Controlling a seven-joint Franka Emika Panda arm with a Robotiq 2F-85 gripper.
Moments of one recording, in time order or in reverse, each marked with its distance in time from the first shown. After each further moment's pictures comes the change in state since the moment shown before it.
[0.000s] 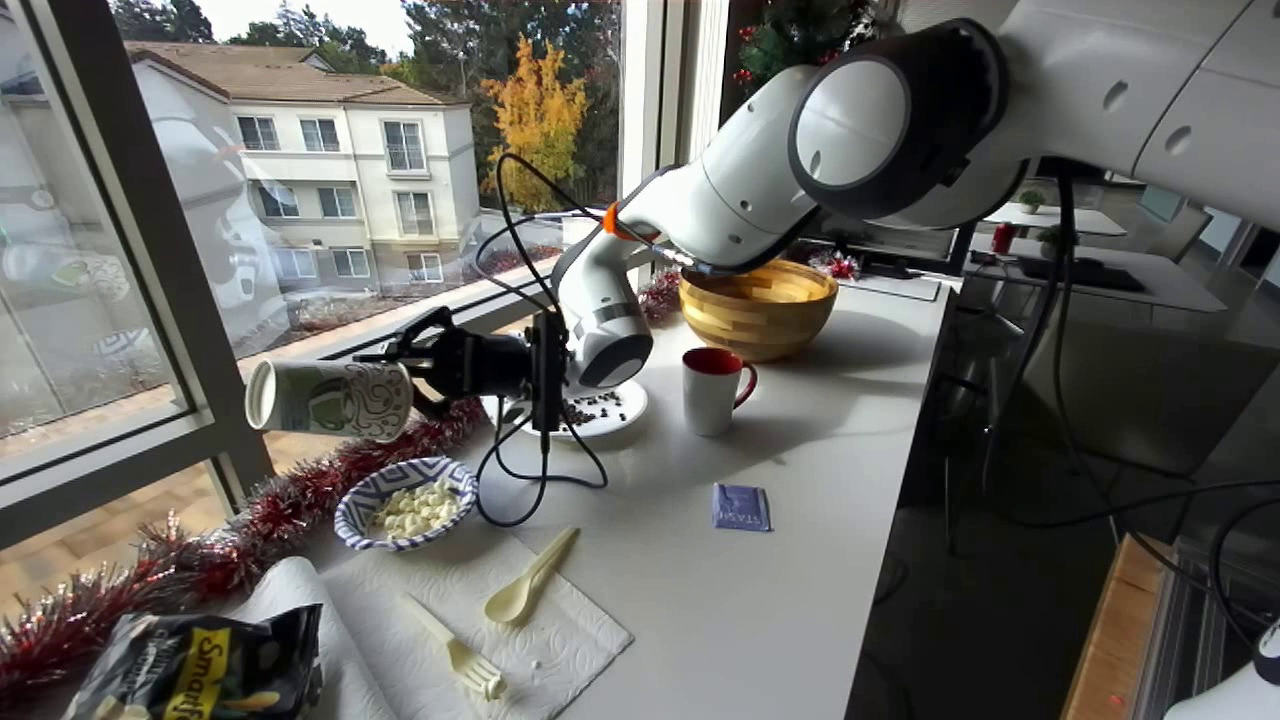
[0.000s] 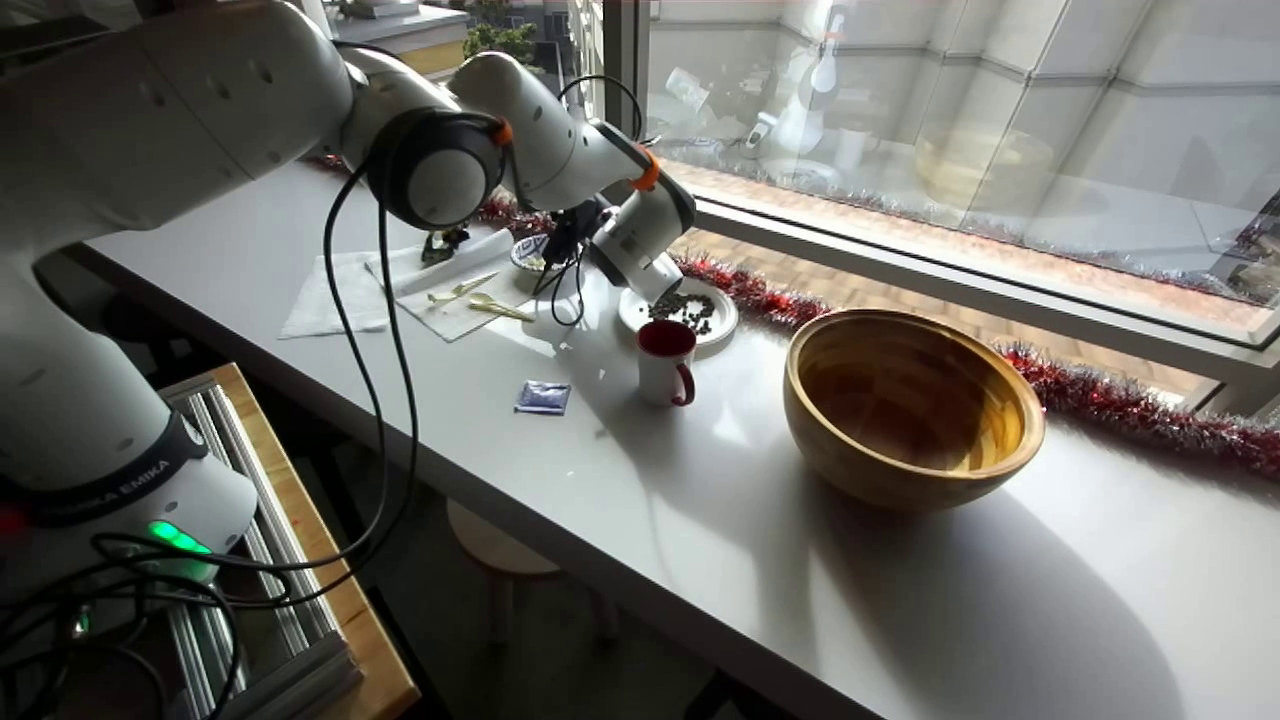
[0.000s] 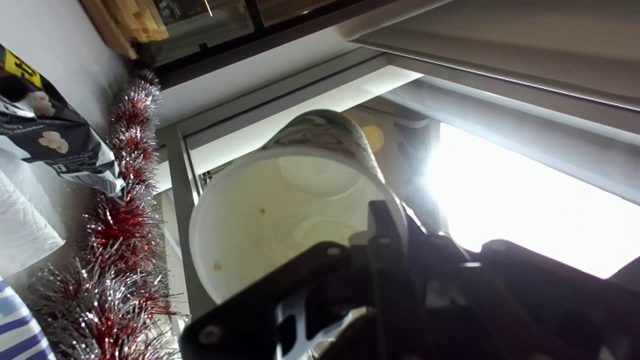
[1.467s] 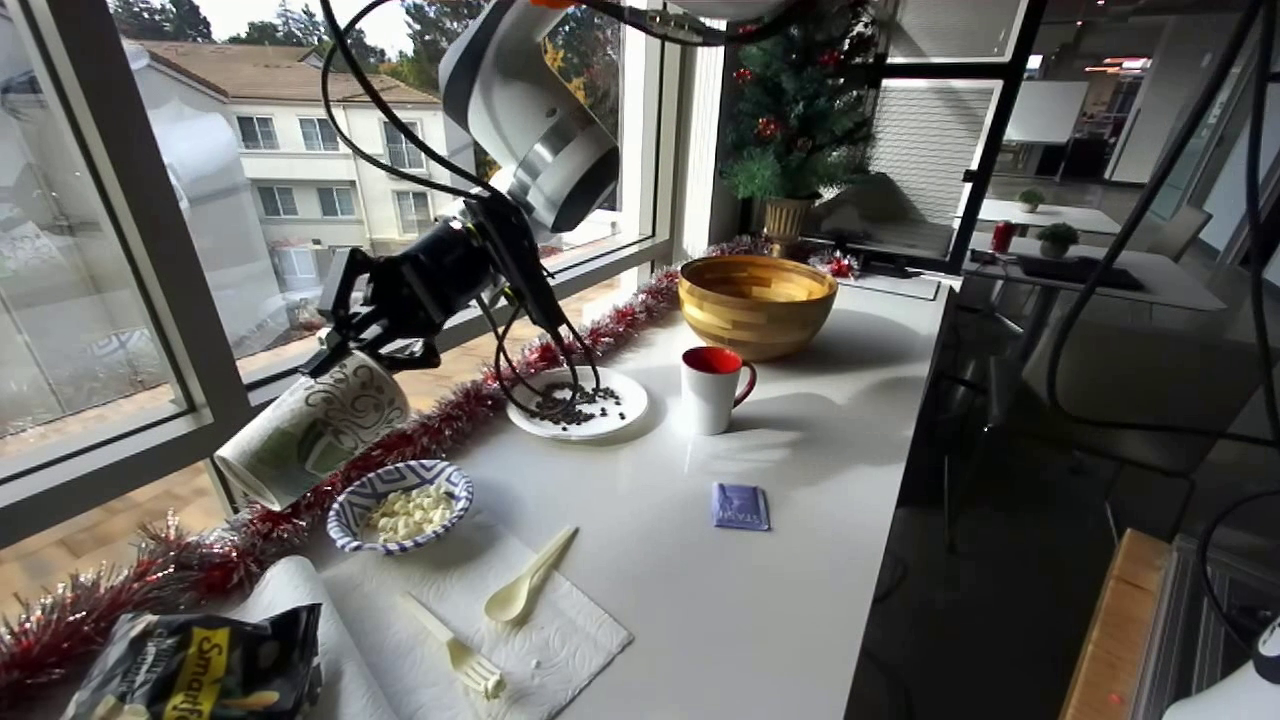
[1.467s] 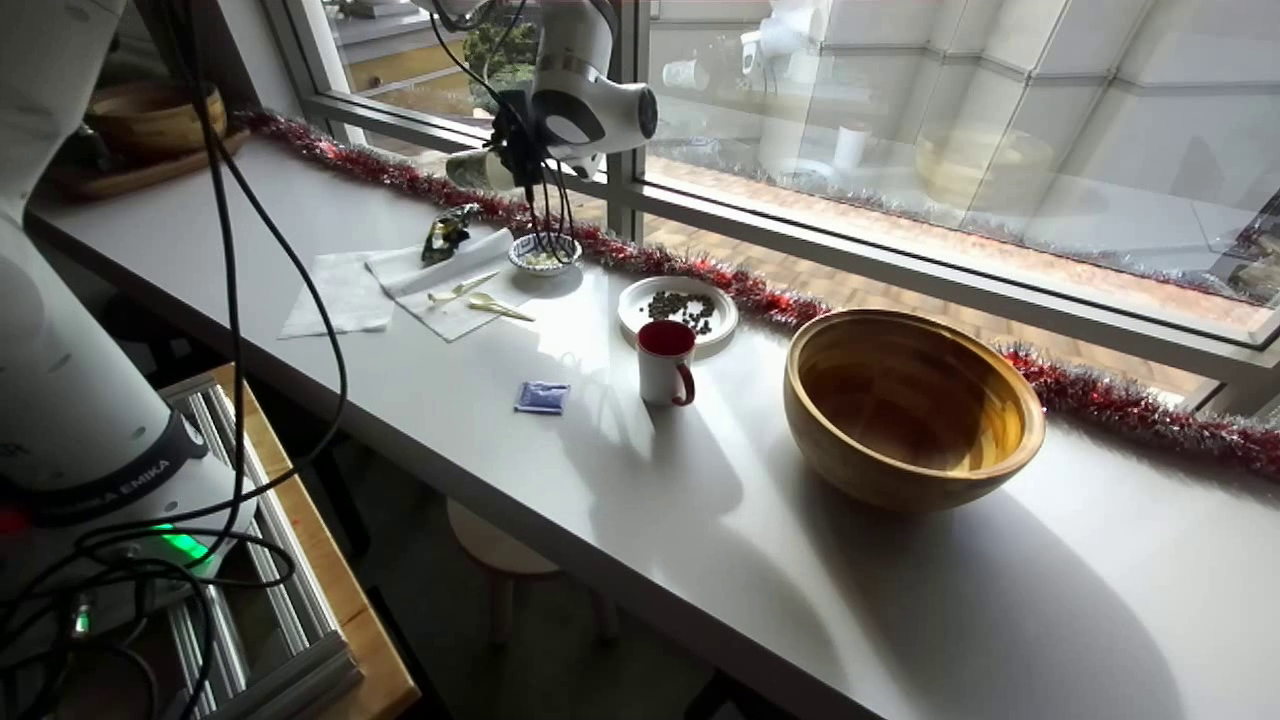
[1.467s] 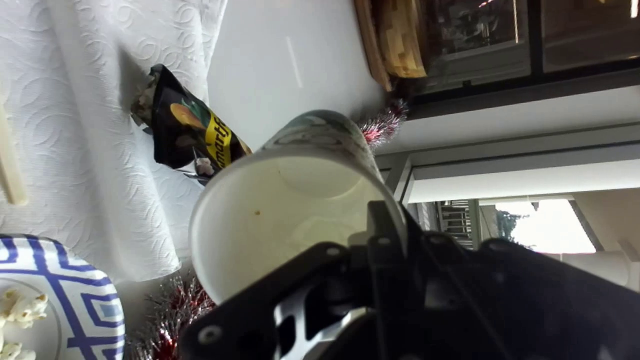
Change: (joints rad) arm 0.234 -0.572 -0.148 -0.424 -0.404 0.354 -0.001
